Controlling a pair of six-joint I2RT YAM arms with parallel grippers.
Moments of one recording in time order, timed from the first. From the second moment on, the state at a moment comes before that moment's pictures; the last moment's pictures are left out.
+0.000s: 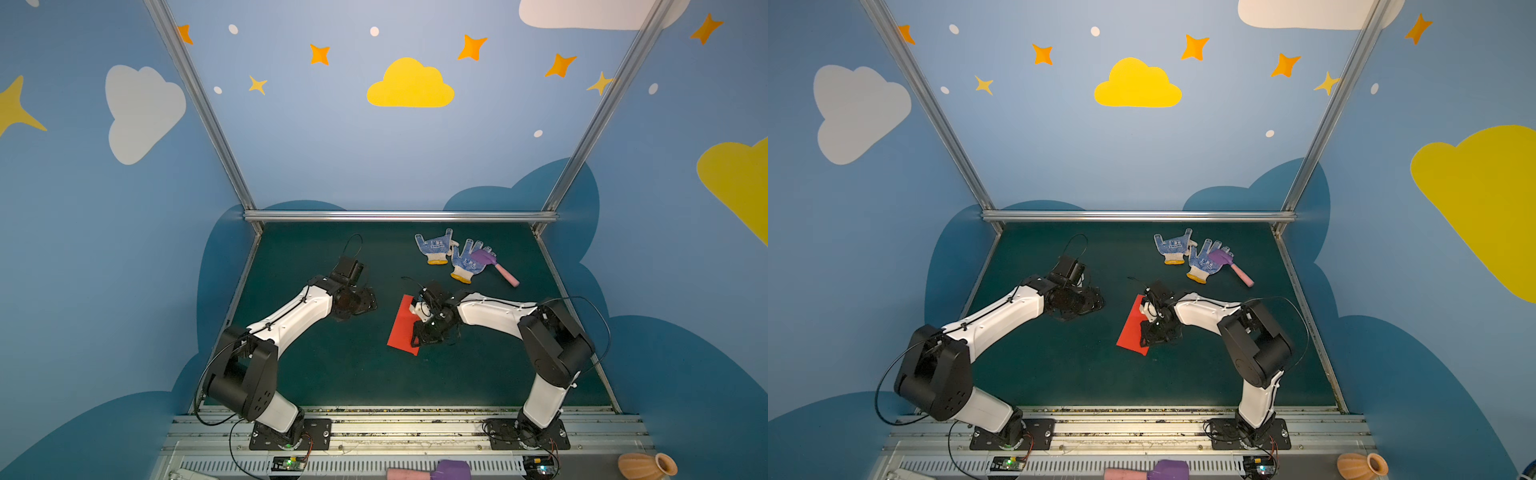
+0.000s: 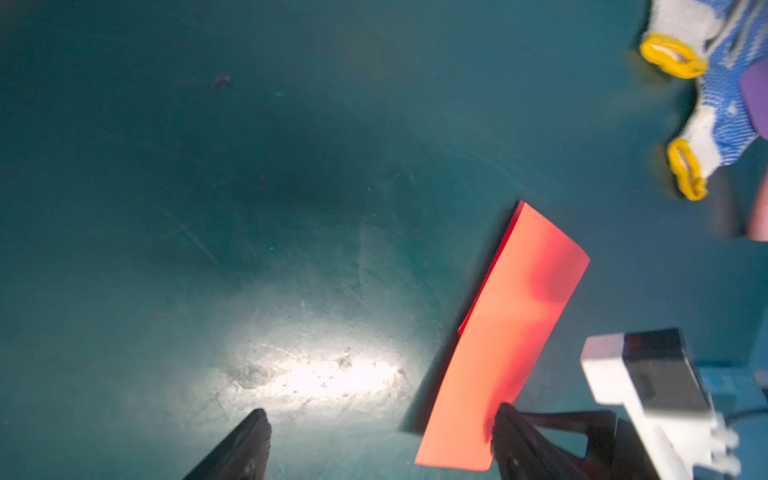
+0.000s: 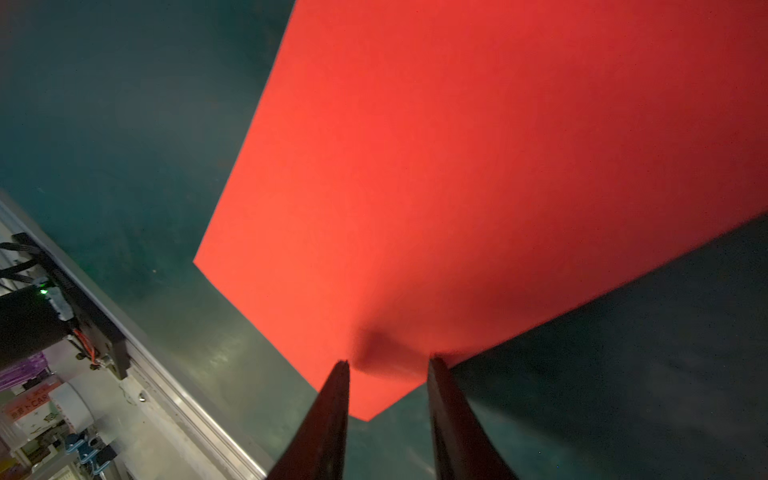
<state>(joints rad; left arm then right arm) -0.43 1.53 1.07 -0.64 0.15 -0.71 0.70 1.79 1.05 -0.61 -0.38 0.34</state>
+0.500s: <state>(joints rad) -0.50 1.61 1.10 -0.59 0.23 -0.72 0.37 1.72 1.11 -0.66 -0.48 0.38</state>
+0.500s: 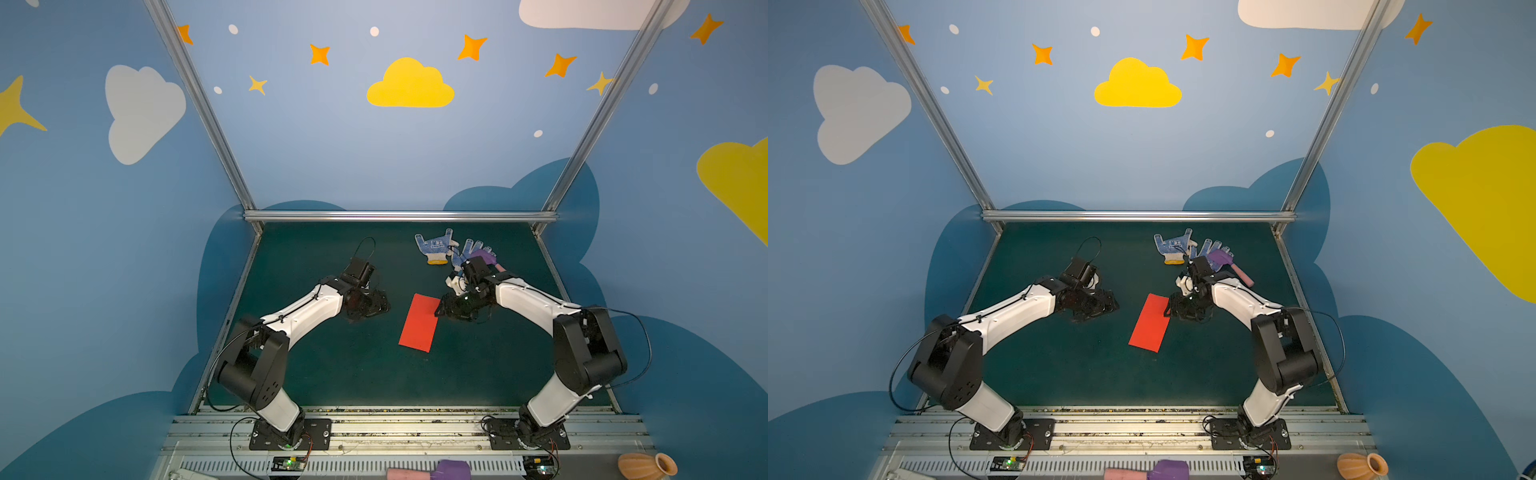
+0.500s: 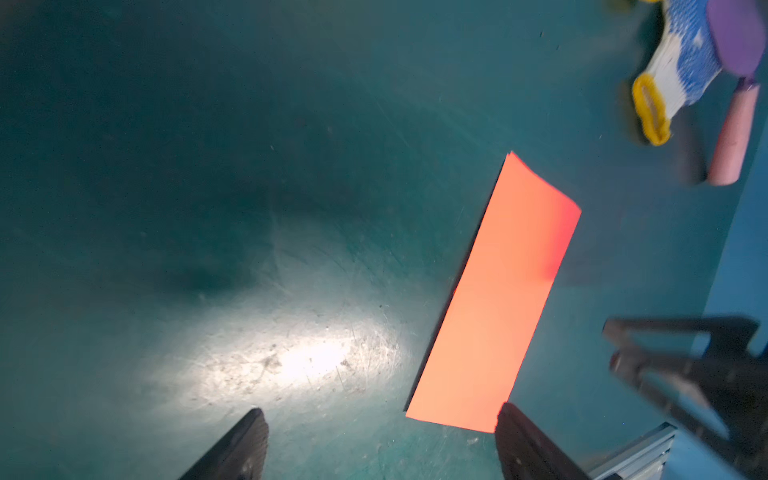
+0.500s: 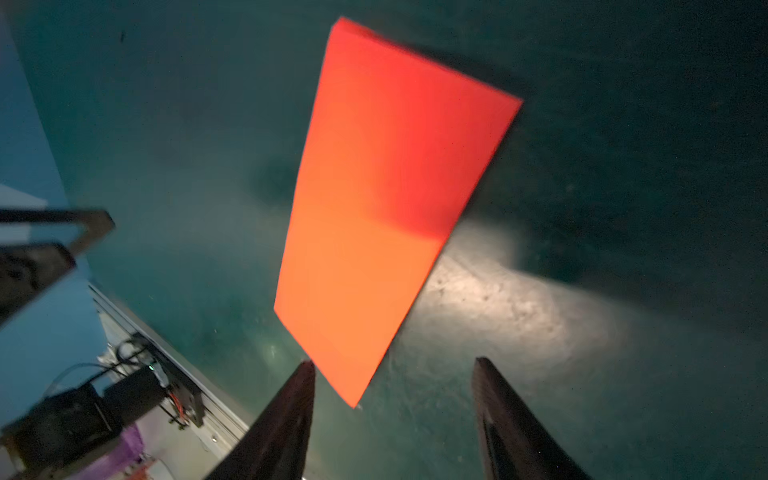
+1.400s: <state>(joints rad) -0.54 1.62 1.07 -0.58 0.23 -0.73 0.37 2.20 1.58 -0.80 -0.69 0.23</state>
